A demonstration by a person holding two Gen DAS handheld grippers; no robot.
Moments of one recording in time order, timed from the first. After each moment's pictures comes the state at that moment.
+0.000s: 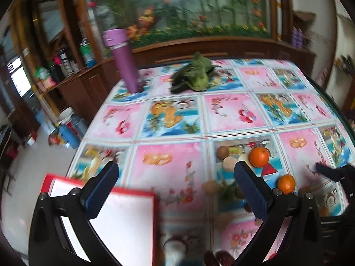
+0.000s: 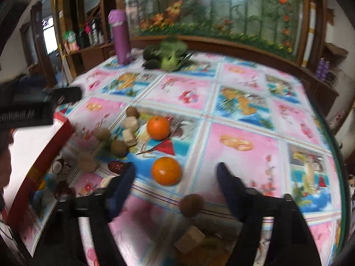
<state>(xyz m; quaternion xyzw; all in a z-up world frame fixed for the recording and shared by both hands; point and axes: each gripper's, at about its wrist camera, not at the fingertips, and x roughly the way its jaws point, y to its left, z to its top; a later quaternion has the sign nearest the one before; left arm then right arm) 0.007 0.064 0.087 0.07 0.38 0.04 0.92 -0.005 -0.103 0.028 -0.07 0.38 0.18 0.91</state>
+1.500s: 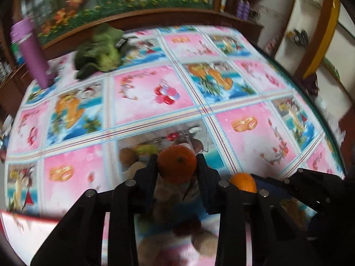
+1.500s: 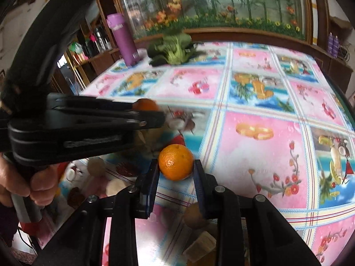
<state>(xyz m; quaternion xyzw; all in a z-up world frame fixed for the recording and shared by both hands) 0.047 0.003 0.052 0.04 0.46 -0.15 0.88 -0.003 -0.119 0.022 0.02 0.38 0.23 0.89</state>
